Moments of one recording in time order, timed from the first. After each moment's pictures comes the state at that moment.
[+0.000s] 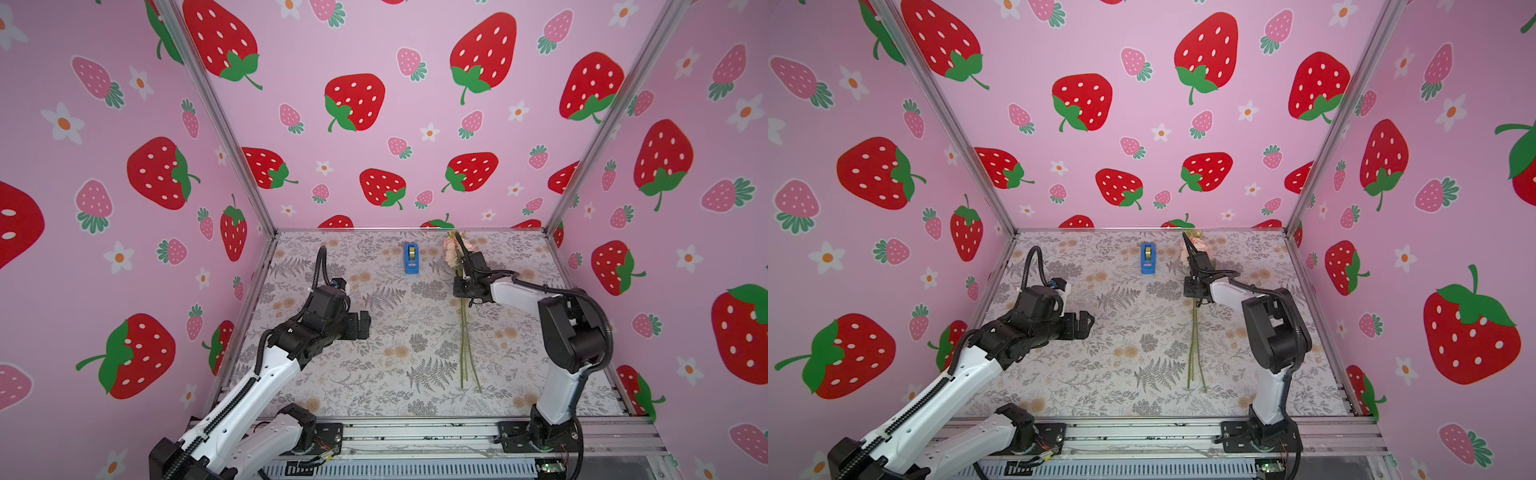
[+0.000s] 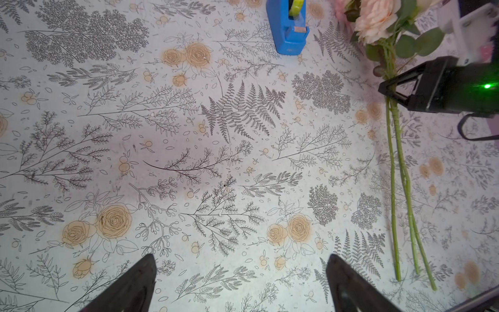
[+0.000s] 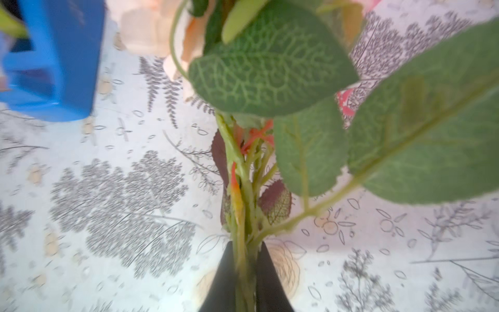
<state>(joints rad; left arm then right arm) -0.46 0.97 0.84 -0.70 -0.01 -0.39 0.48 1.82 1.15 -0.25 0.11 0.34</state>
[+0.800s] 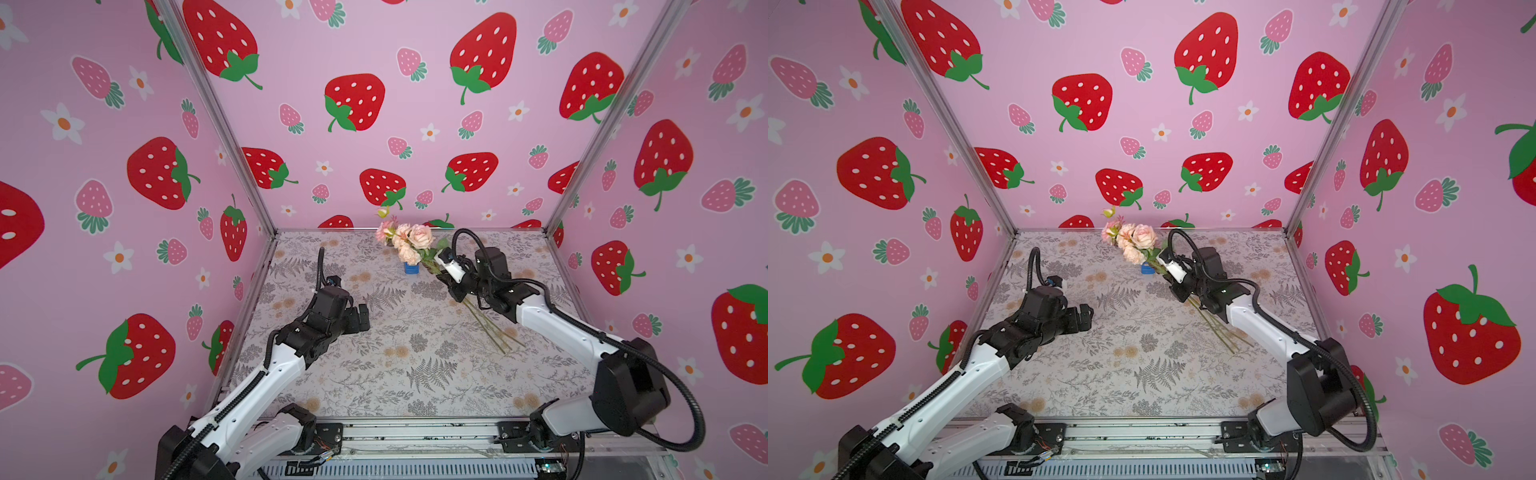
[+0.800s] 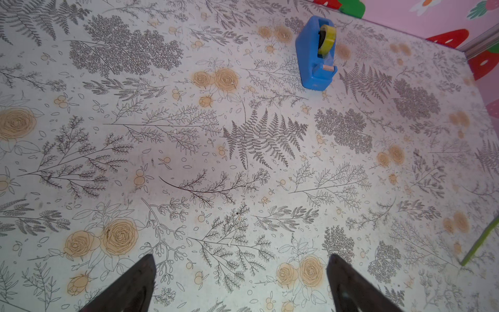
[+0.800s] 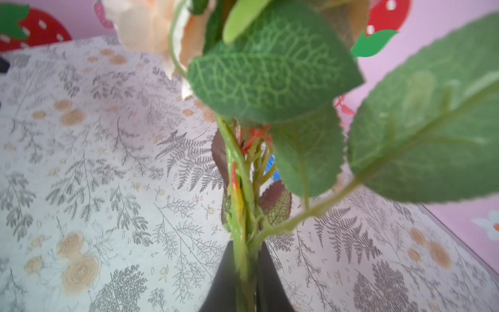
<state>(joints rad) -0.46 1.01 0.78 -0.55 -0.14 -0.49 0.61 1.51 1.07 -0.13 -0.30 -0.49</state>
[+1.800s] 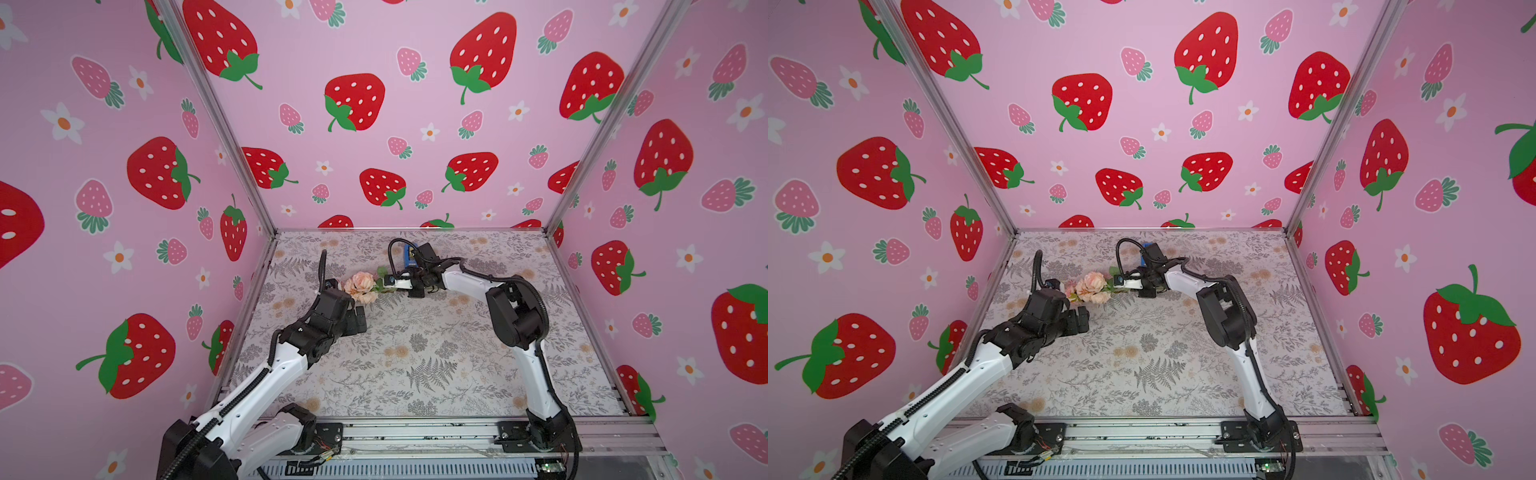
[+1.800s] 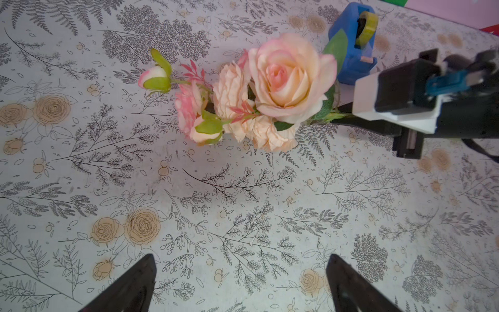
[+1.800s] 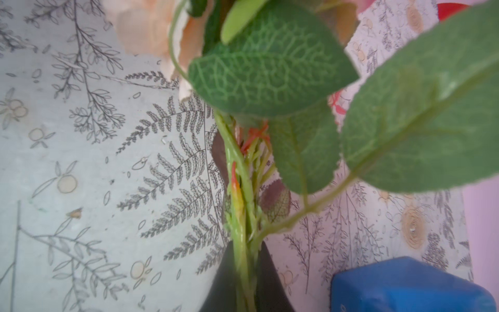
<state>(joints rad) -0.46 1.02 0.75 -0.58 -0.21 -0.51 0.70 2.30 1.73 -0.36 -0.38 -1.08</state>
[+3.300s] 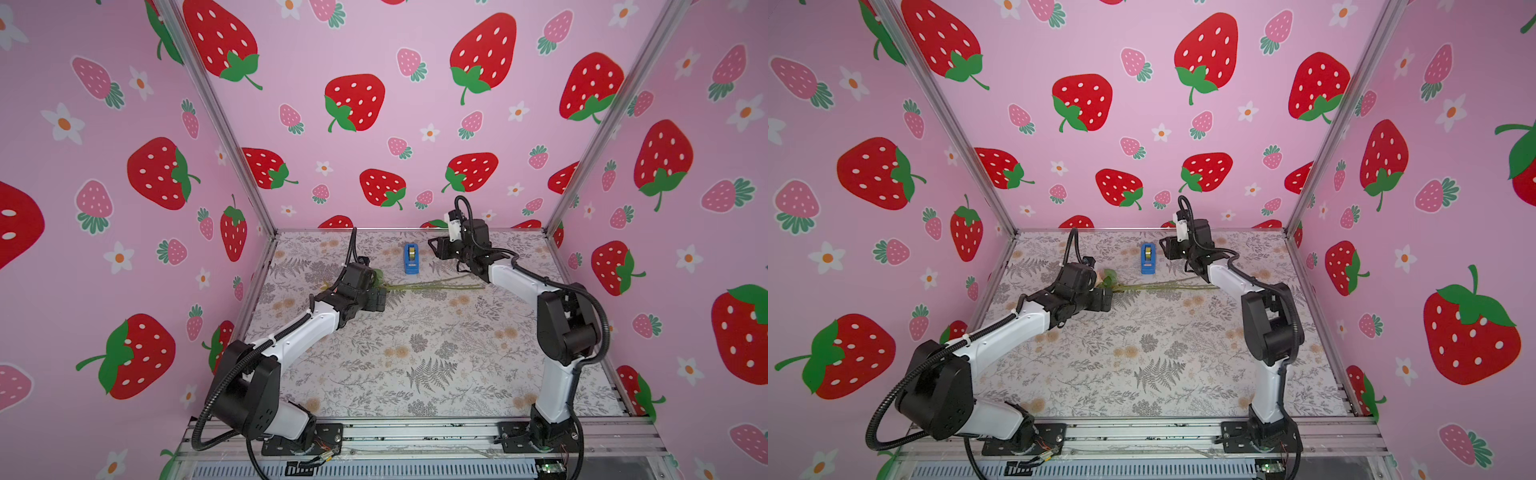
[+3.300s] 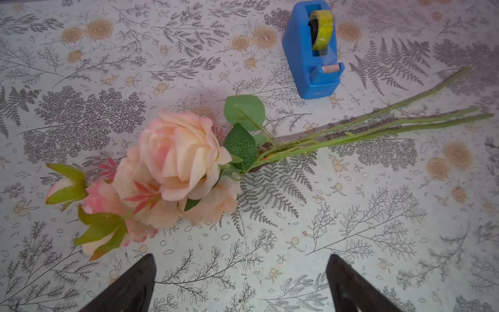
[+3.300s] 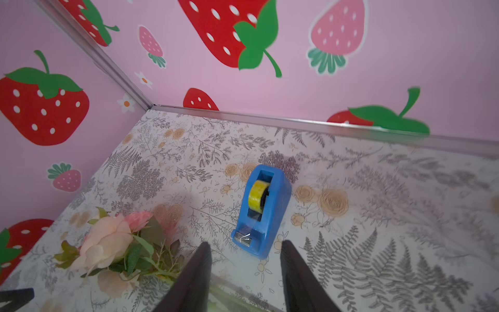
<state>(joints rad) -0.46 1.47 0.98 -0.34 -0.14 -0.23 0.46 2.01 1.48 0.05 -0.33 0.32</state>
